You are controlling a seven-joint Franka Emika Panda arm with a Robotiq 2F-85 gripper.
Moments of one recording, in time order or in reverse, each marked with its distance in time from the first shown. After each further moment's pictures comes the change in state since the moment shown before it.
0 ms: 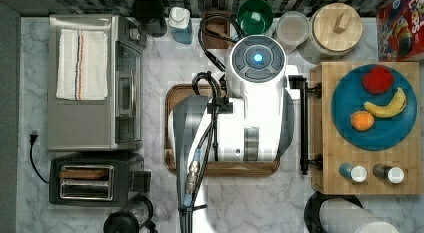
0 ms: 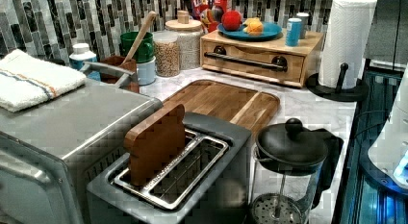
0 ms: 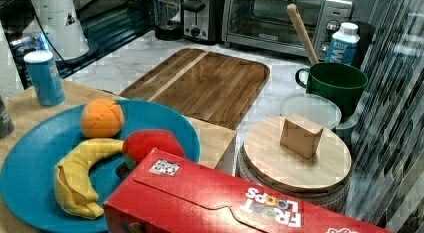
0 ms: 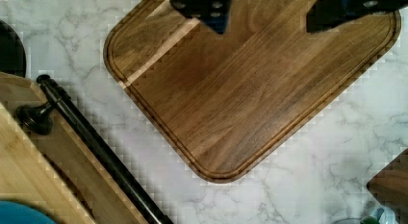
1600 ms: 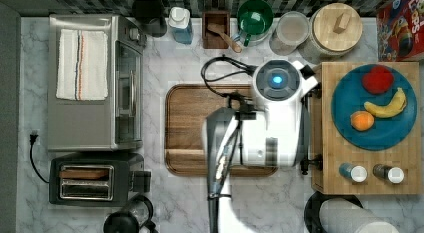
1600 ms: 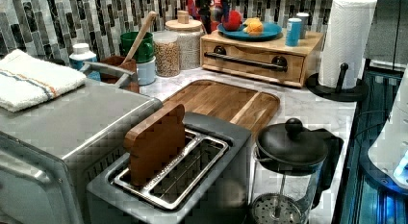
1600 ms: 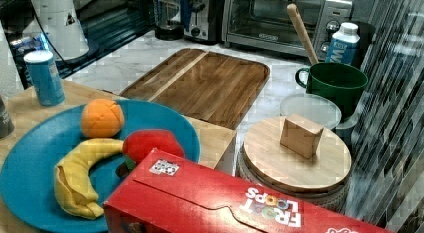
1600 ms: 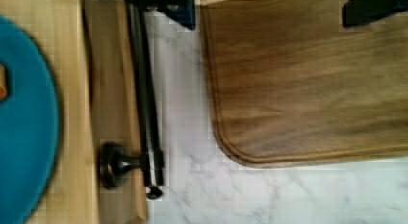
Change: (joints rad) arm -0.066 0.012 -0.048 -0.183 -0.123 0.216 -0.645
